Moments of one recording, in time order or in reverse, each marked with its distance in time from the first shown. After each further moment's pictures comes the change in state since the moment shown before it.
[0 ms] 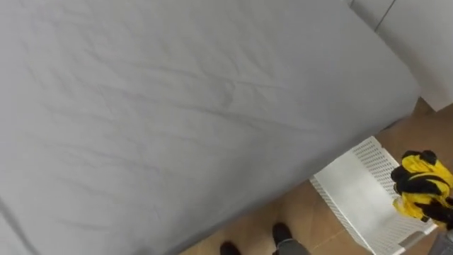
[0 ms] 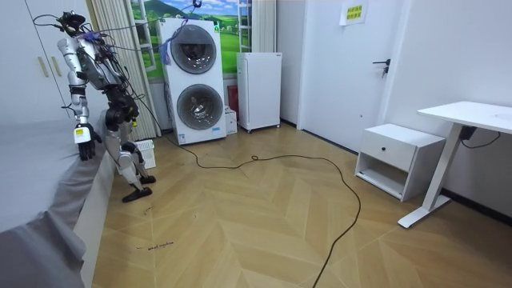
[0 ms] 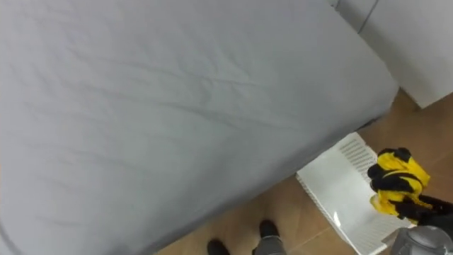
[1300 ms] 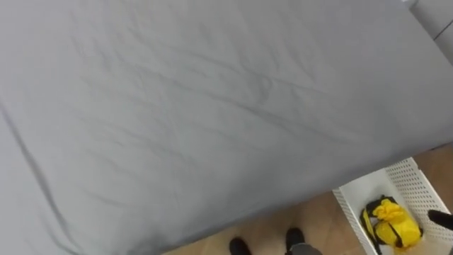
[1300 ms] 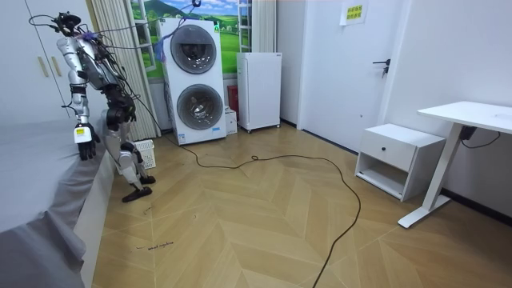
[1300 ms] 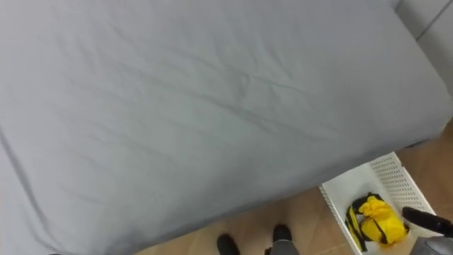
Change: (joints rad) left arm 0.007 0.019 -0.046 -0.011 -0.045 -0.060 -0.036; right arm 0.051 -0.059 0.025 0.082 0.109 -0.046 -0.002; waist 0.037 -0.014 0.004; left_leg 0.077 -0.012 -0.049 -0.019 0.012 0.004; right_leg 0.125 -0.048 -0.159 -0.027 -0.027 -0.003
